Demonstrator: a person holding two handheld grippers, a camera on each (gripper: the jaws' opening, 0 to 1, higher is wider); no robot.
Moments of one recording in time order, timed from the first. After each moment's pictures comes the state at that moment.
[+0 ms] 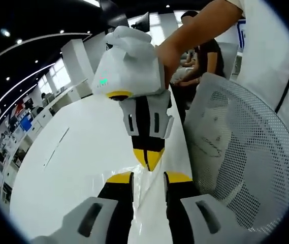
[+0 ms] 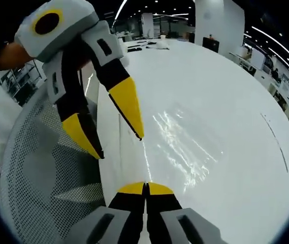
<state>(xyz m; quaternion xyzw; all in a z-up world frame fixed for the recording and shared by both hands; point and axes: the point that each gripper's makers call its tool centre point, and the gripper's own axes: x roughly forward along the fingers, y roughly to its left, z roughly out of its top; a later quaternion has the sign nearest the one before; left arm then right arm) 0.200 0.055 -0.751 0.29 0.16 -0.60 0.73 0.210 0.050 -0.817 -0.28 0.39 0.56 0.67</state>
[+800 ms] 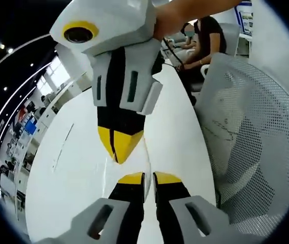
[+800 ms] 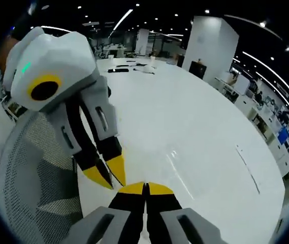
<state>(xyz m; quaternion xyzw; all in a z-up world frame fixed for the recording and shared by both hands) 0.233 0.054 -0.765 0.37 0.18 -0.55 0.72 0.265 0.063 -0.747 -0.30 0.27 0.52 0.75</state>
